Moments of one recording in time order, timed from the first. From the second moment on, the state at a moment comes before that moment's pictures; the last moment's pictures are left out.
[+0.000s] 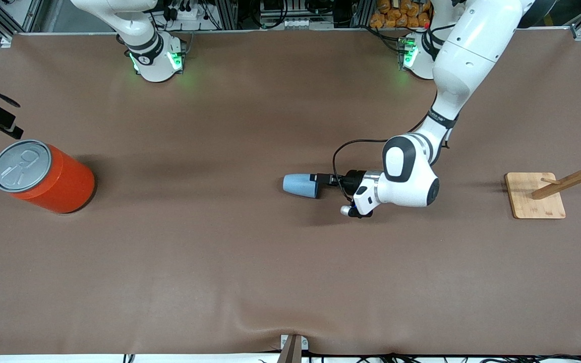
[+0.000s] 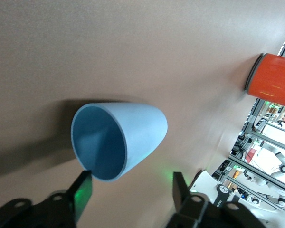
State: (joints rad) left arm -0.27 0.67 -0.22 -1.76 -1.04 2.14 0.26; right arm 0.01 -0.01 -0.12 -1.53 0.04 1.55 -0.06
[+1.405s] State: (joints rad) left arm -0.34 0.75 -0.22 -1.68 -1.15 2.18 0.26; right arm 0.01 -0.01 -0.12 -1.53 0.04 1.54 -0.10
